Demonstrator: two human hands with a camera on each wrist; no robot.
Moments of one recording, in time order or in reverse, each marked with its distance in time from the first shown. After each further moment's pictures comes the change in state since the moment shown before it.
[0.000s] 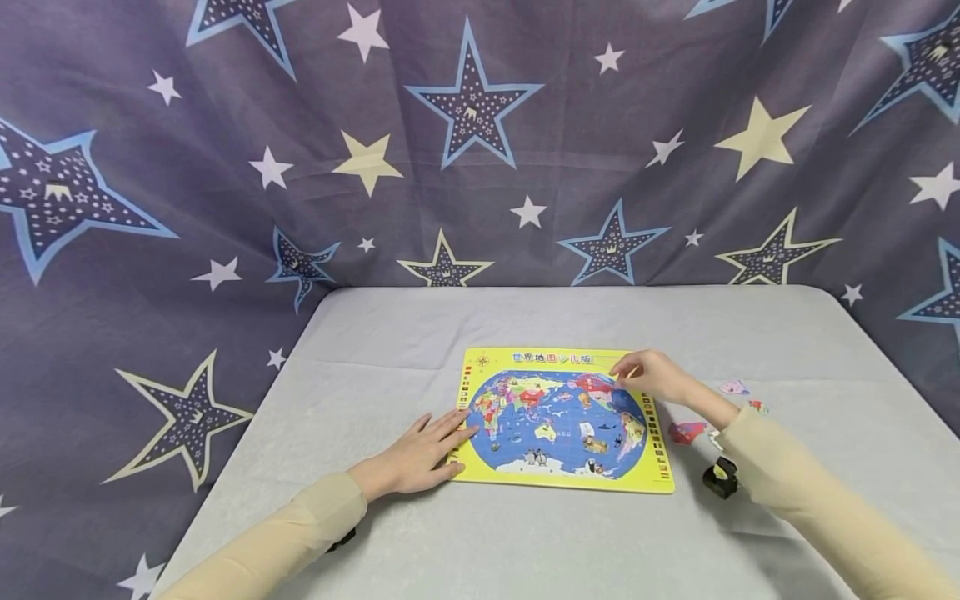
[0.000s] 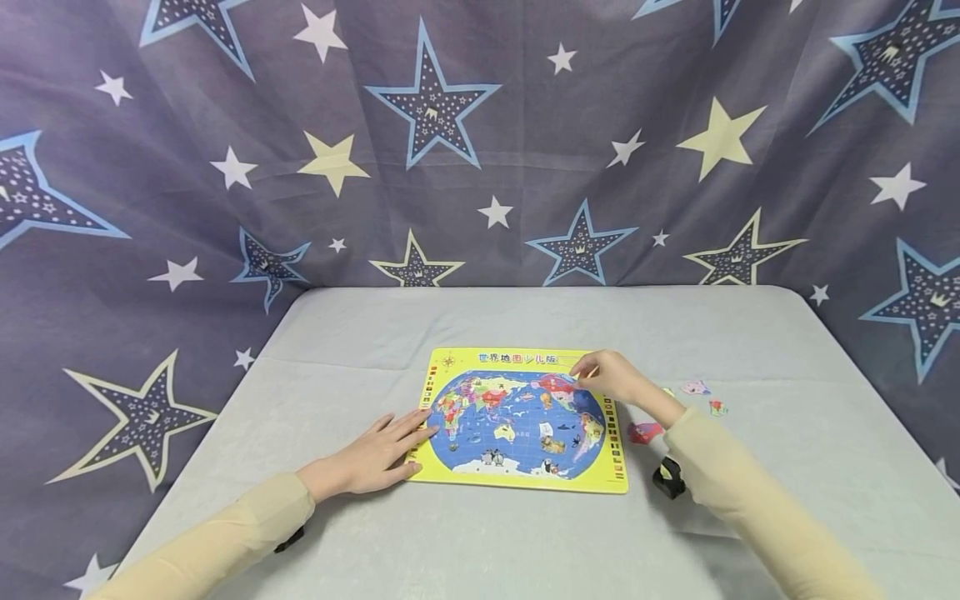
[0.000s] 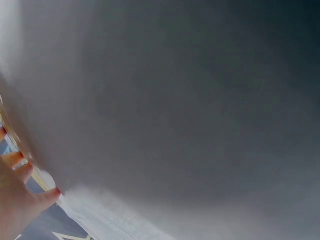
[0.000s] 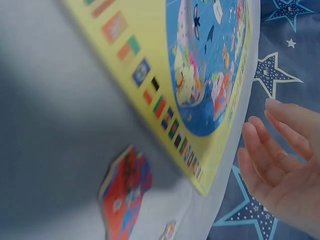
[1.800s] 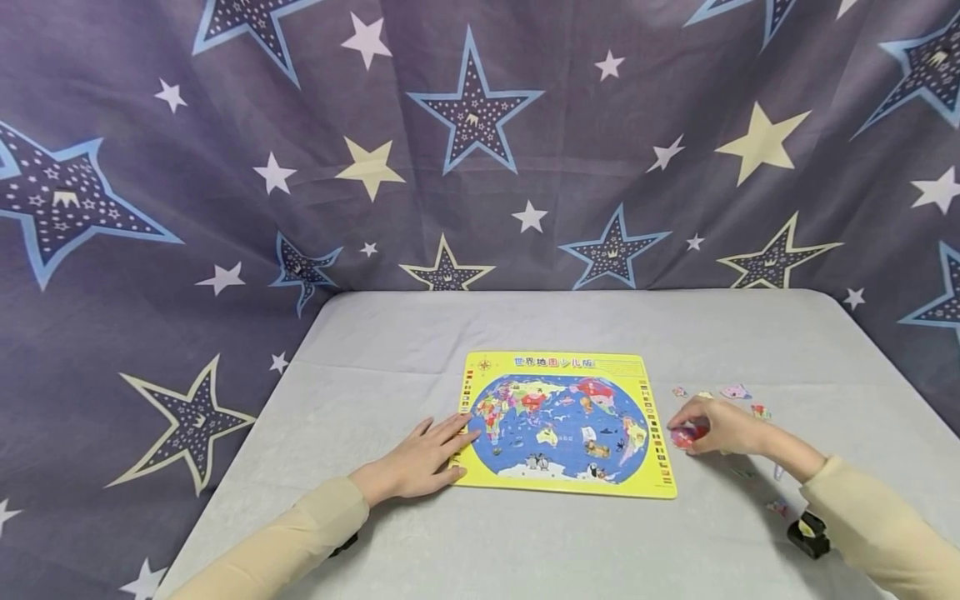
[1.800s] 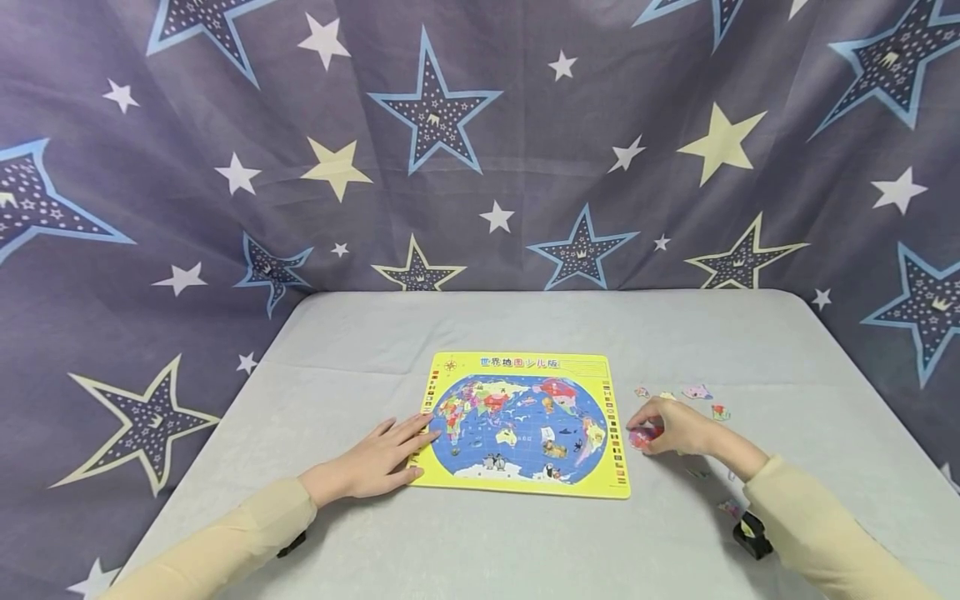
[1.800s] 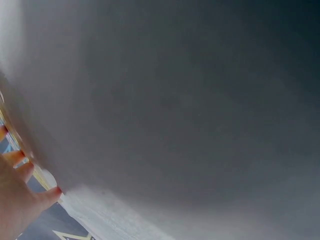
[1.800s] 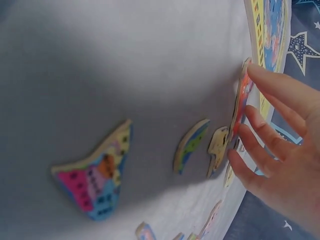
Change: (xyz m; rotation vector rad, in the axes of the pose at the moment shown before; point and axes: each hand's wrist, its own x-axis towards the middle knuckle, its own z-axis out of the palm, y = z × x) left_hand 0.001 -0.004 0.003 -0.001 -0.003 0.004; right_hand -0.078 0.050 -0.014 -0.121 -0.124 -0.077
